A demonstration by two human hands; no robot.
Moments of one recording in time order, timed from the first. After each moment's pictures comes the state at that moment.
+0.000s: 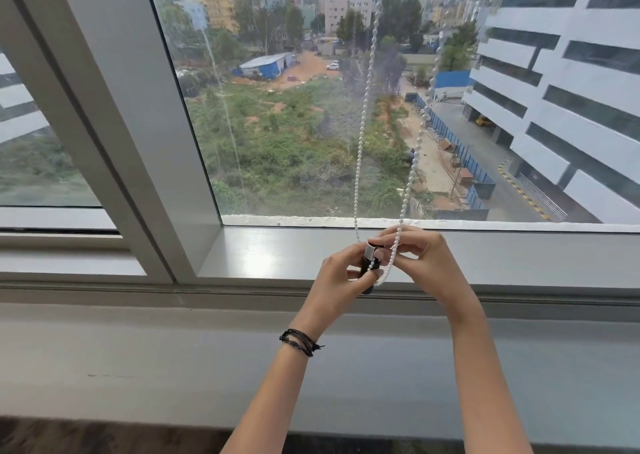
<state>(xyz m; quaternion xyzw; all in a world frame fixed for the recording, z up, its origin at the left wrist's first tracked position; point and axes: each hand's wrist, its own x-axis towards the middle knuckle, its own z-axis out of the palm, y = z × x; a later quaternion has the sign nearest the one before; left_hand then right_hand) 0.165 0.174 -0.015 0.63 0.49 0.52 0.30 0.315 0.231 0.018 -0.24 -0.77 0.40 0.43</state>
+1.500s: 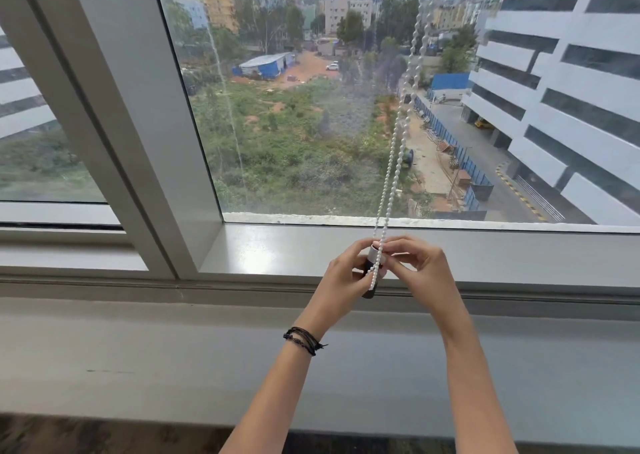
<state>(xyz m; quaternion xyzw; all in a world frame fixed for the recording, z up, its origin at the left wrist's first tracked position) 0.170 0.172 -0.022 0.61 0.49 0.51 0.35 0.313 0.219 -0.003 -0.29 -0.73 0.39 0.48</state>
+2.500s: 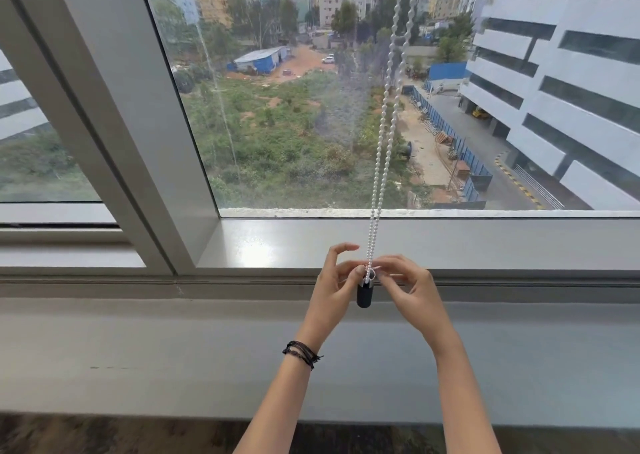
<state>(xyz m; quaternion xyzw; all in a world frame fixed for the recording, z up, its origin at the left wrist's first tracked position) 0.172 0.159 -0.060 0.53 0.48 0.58 0.39 0.318 0.196 -0.046 -0.34 -0.71 0.42 0.45</state>
